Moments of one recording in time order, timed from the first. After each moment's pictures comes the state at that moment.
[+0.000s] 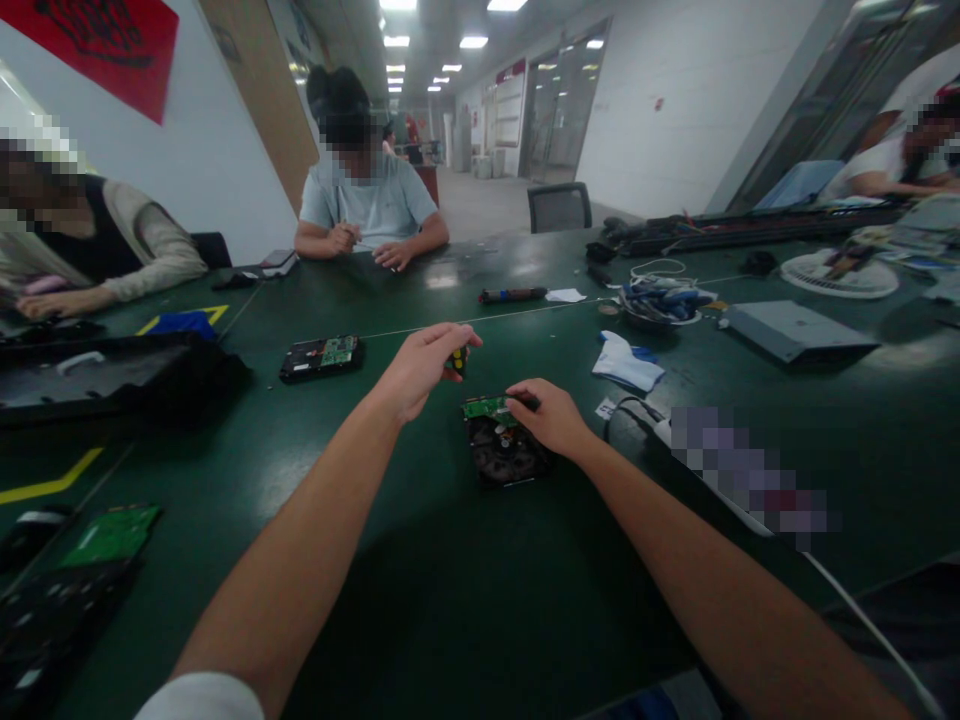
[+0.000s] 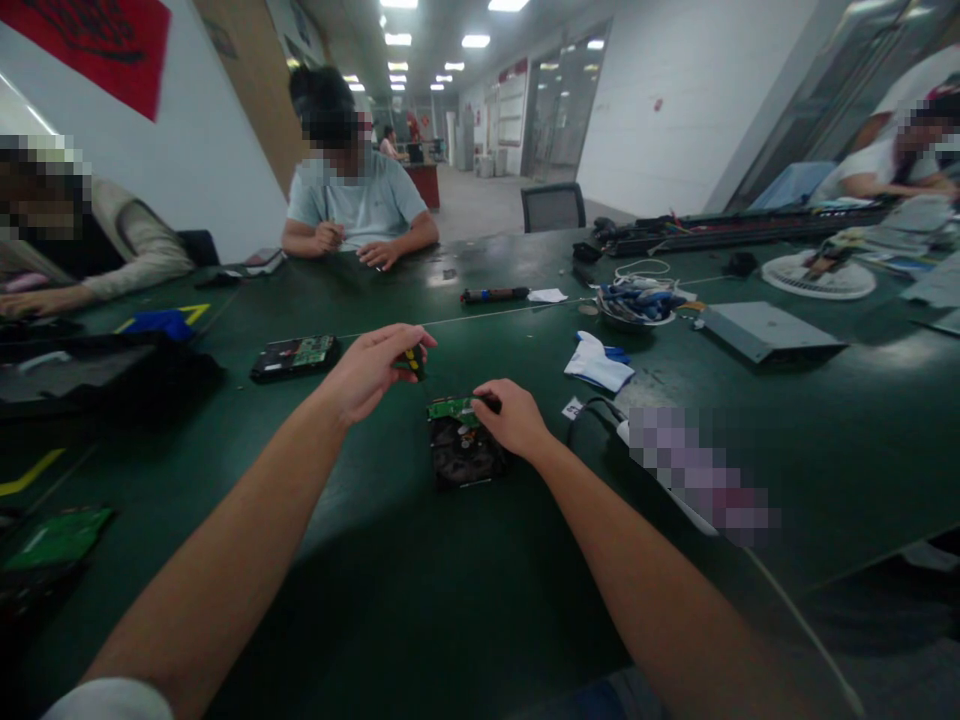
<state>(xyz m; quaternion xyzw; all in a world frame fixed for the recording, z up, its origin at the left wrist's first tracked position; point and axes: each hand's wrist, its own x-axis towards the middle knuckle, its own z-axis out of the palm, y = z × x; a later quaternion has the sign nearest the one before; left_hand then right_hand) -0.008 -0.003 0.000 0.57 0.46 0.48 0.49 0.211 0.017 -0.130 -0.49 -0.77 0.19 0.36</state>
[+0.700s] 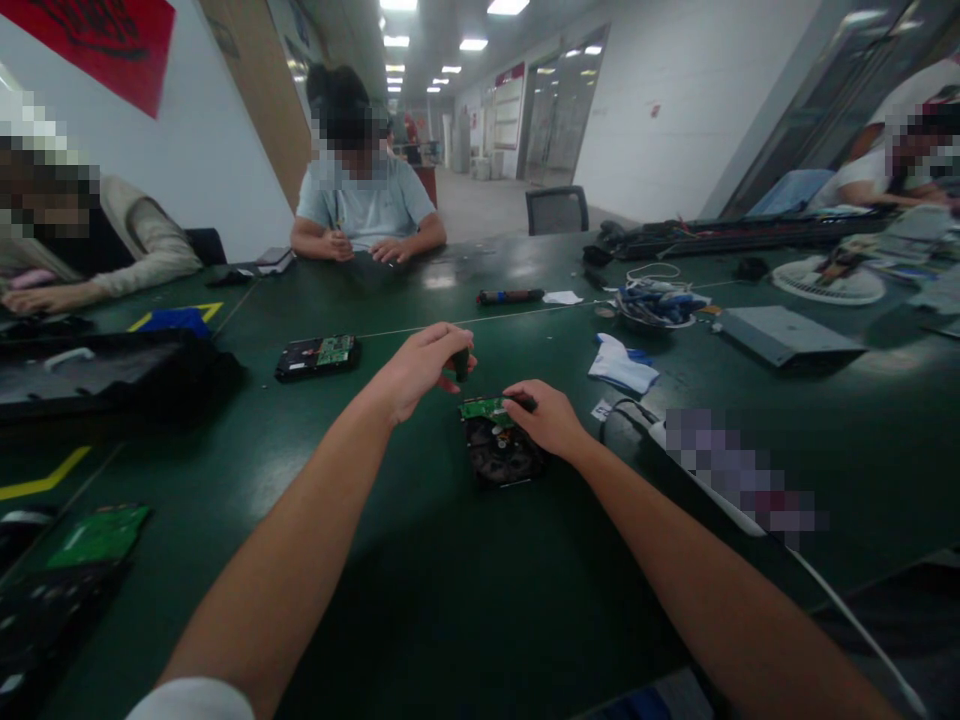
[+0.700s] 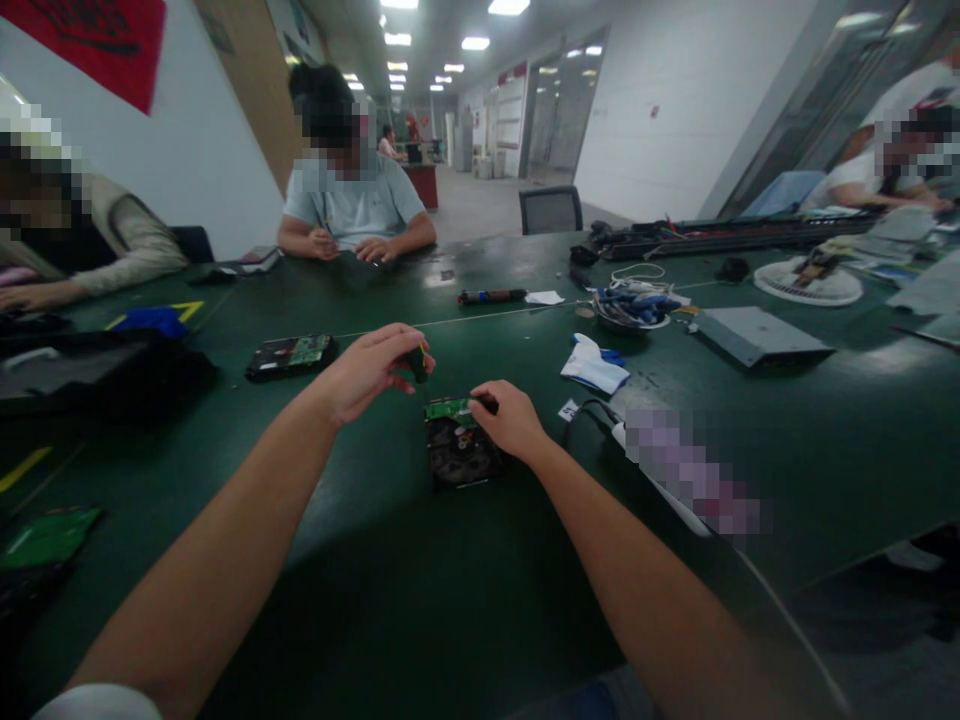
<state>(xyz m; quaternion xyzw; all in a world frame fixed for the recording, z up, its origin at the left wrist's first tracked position) -0.008 -0.008 0.007 0.56 0.48 0.43 0.52 0.211 0.017 -0.128 -0.50 -0.78 0.18 0.34</state>
